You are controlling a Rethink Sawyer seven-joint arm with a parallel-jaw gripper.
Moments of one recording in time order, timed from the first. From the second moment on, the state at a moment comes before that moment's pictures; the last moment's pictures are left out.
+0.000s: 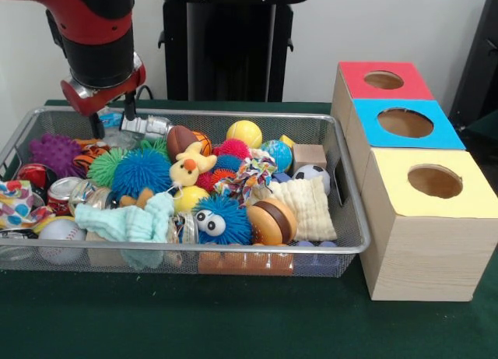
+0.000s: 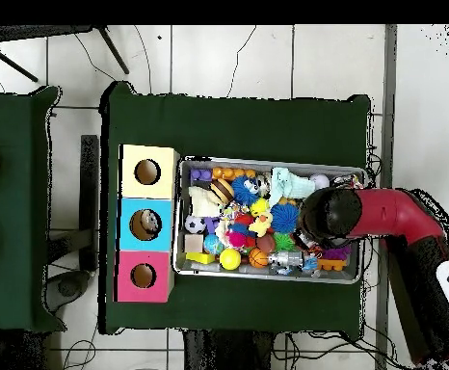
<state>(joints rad) -0.84 -0.58 0.54 1.54 -0.71 1.10 0.95</state>
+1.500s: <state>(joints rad) -0.85 -0.58 0.54 1.53 -0.77 1.18 0.95</state>
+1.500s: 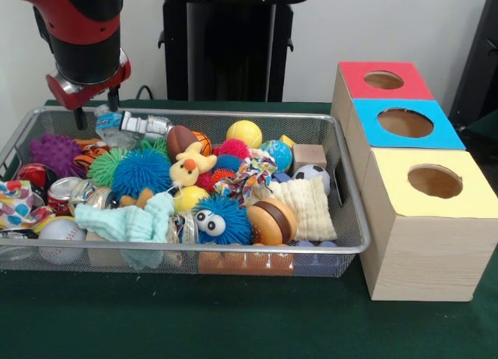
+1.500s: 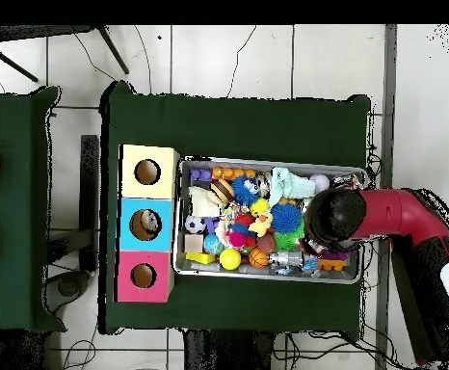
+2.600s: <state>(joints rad) -0.90 -0.55 0.53 1.59 -0.80 1.14 0.95</state>
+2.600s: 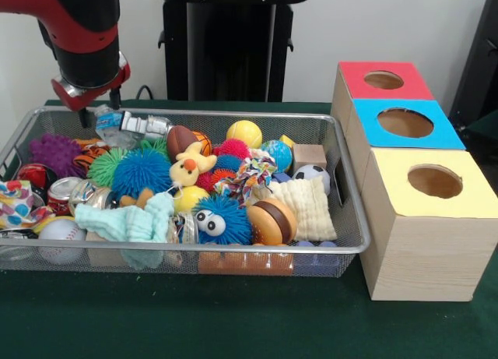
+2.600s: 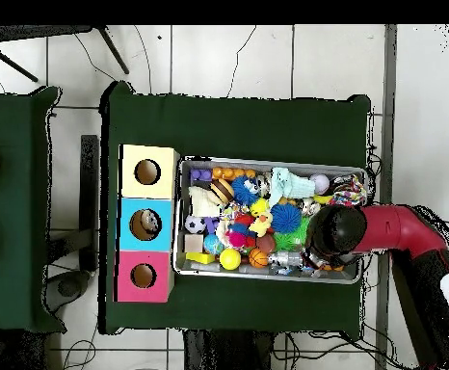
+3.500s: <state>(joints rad) -0.93 -0.52 0.51 1.65 -0.79 1.03 0.95</state>
